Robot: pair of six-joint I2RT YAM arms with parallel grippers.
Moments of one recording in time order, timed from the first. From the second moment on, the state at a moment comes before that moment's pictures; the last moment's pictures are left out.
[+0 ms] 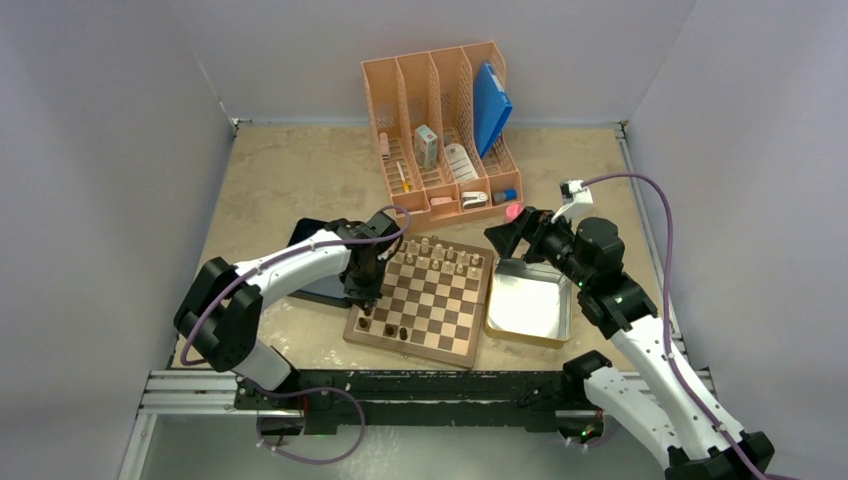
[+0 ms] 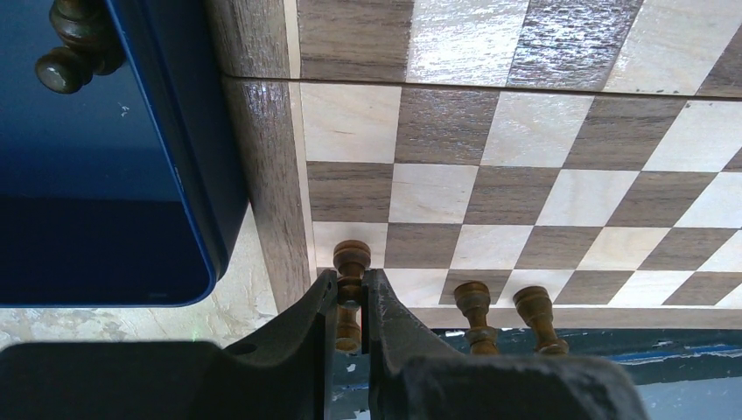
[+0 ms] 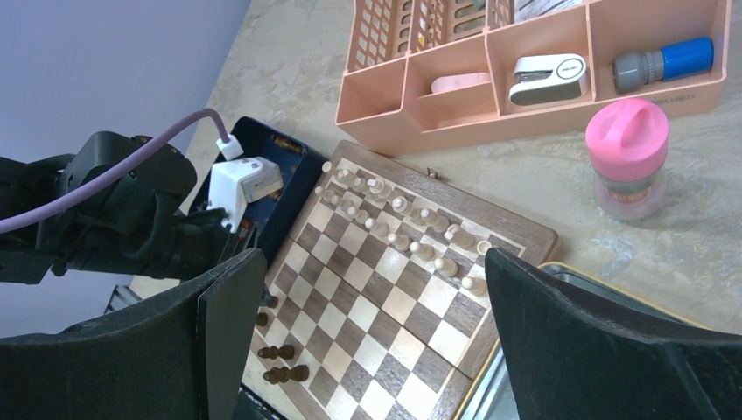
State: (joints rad) left arm -0.70 1.54 1.02 -0.92 -0.03 -0.54; right arm 0.40 0.73 0.72 -0.25 -0.18 0.56
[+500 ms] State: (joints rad) left arm -0.70 1.54 1.02 -0.91 -0.03 -0.54; right arm 0.40 0.74 0.73 -0.25 -0.18 0.56
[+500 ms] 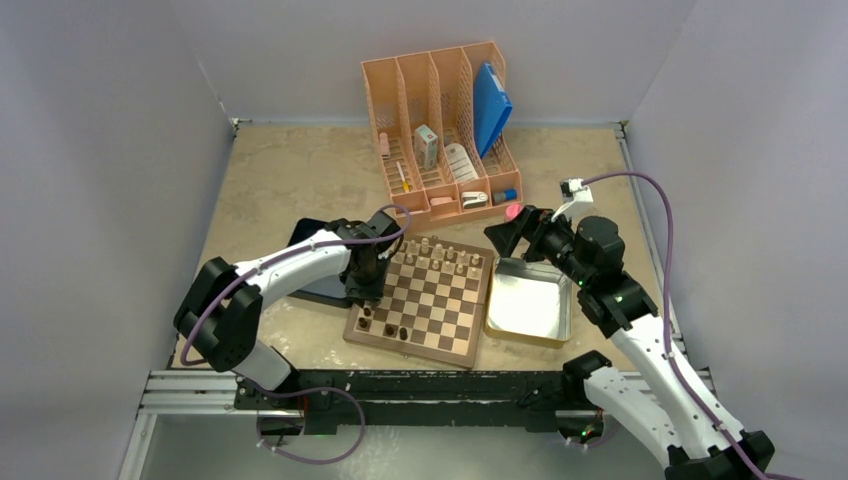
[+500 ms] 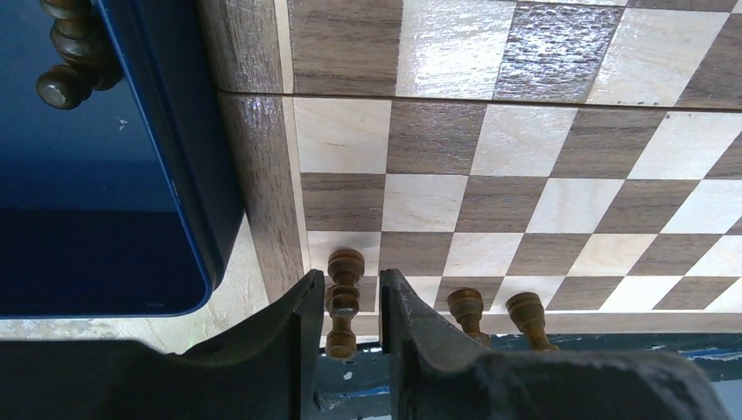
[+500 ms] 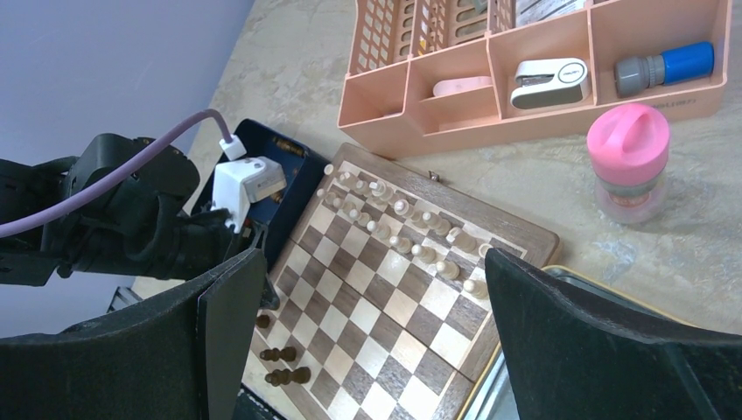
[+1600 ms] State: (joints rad) left arm -0.35 1.47 1.15 -0.85 -0.08 -0.43; right arm 0.40 0.75 0.73 -0.24 -0.18 0.56
